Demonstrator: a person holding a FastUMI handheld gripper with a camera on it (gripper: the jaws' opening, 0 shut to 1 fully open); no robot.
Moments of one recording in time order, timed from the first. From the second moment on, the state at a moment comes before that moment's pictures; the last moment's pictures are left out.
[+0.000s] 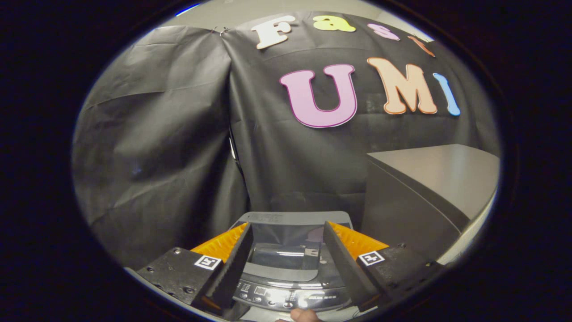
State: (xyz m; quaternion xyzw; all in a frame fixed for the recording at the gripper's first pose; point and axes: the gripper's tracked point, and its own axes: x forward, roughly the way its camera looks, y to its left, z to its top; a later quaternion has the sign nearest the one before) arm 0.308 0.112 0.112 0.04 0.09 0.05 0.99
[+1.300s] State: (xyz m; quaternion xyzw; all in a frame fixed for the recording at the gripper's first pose) arm 0.107 -0.002 0.069 0.02 0.02 0.00 1.00
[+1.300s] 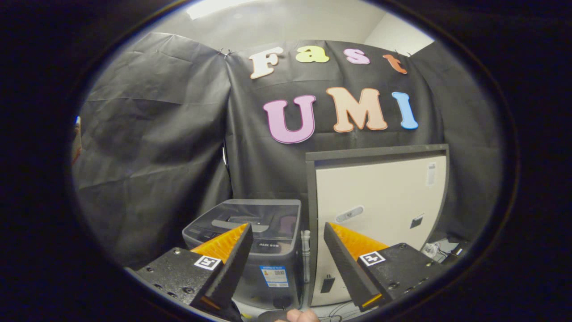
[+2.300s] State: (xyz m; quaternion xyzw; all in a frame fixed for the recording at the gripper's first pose) arm 0.009 -0.029 -0.010 -0.02 0.01 -0.03 1.00
